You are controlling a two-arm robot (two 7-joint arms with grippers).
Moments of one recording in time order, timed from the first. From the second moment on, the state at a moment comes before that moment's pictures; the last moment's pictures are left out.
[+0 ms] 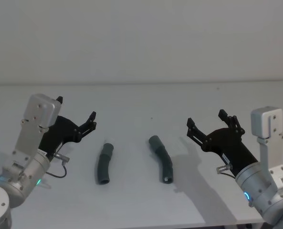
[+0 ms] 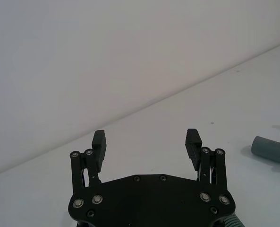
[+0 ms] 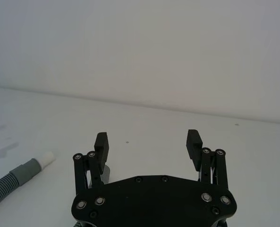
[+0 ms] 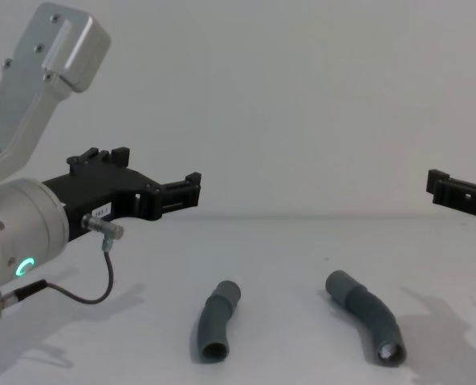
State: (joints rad) left arm -0.24 0.38 0.45 -1.63 -0.20 0.01 -0.01; right arm -0.01 0.34 -0.23 -1.77 0.29 0.03 0.07
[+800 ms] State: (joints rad) left arm -0.24 0.38 0.45 -1.63 -0.20 0.01 -0.01; right arm -0.01 0.34 -0.23 -1.77 0.29 0.03 0.07
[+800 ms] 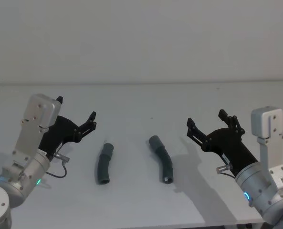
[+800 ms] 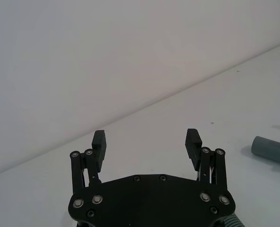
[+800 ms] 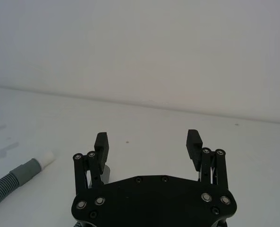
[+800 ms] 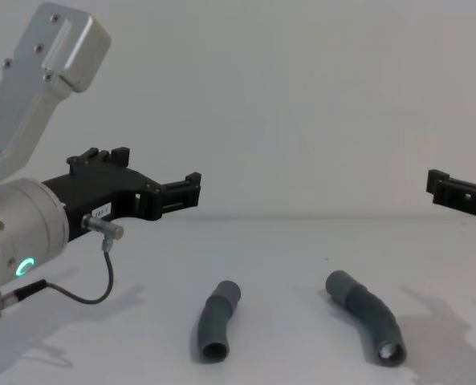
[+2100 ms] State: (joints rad) left arm -0.21 0.36 0.44 -1.82 -0.26 0.53 0.00; right arm -0.01 0.34 -0.23 -1.77 0.29 0.03 0.07
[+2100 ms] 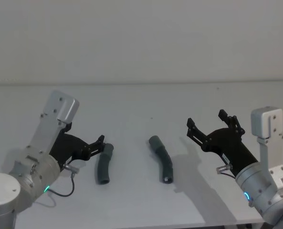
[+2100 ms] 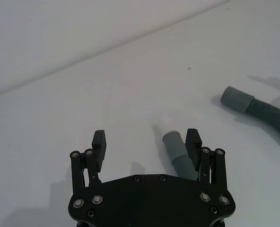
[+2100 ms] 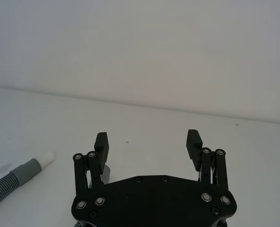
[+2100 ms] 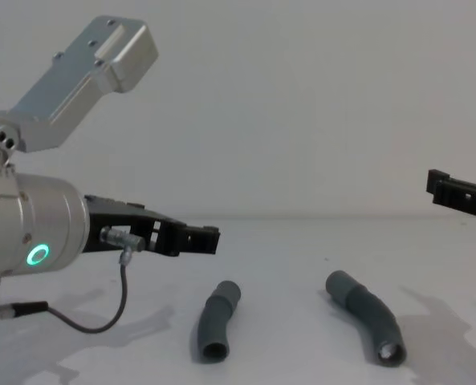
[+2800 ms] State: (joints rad) left arm -0.20 0.32 0.43 -1.85 -0.30 0.66 -0.01; right arm -0.01 0.34 -0.23 -1.77 0.29 0.03 0.07
